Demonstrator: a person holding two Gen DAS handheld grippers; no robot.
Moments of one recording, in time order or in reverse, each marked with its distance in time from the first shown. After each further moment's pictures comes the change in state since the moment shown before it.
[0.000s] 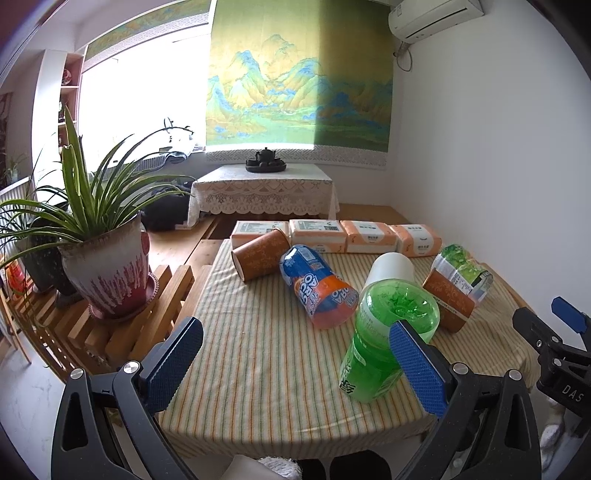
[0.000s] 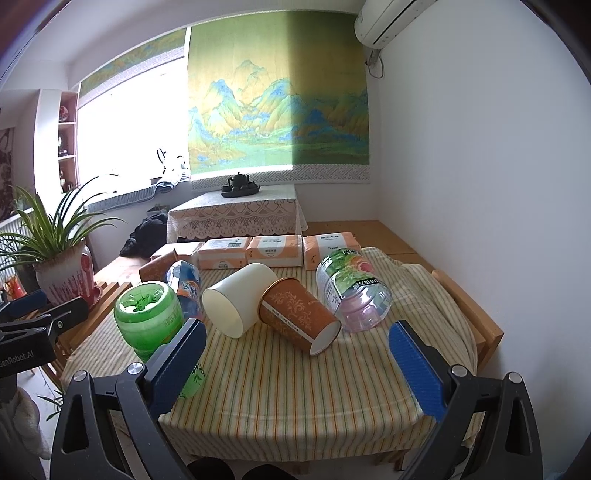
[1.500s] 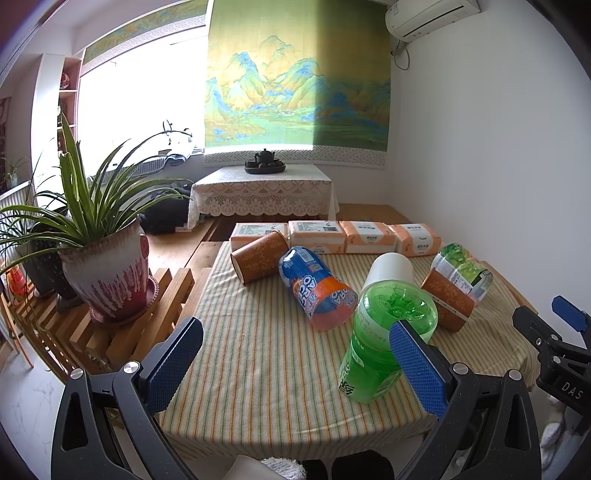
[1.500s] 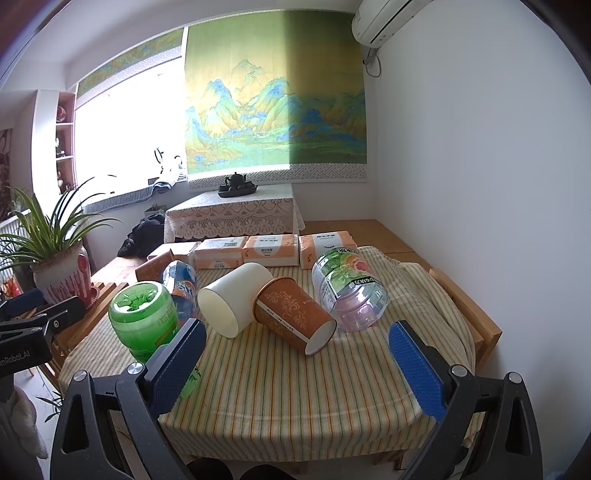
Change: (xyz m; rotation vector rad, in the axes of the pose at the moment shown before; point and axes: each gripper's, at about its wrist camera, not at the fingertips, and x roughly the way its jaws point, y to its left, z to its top) left arm -0.001 -0.004 0.002 0.011 -0.002 0.002; right arm 0.000 -0.003 0.000 0.008 0.003 -0.007
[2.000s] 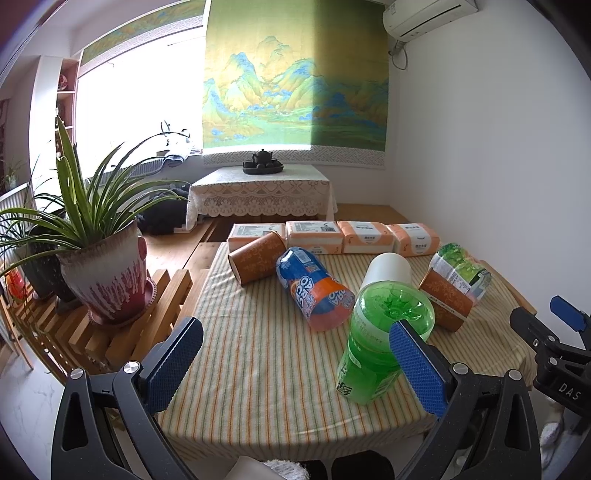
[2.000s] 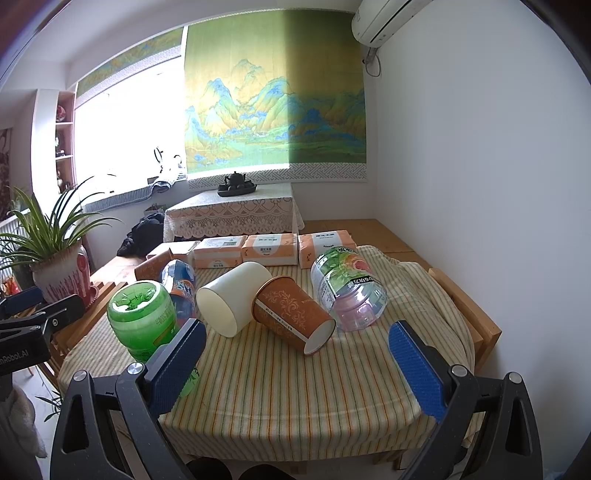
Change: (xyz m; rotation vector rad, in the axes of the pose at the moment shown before) left arm 0.000 -0.002 0.001 0.005 0.001 -0.005; right arm 0.001 0.000 0.000 -0.002 0.004 -0.002
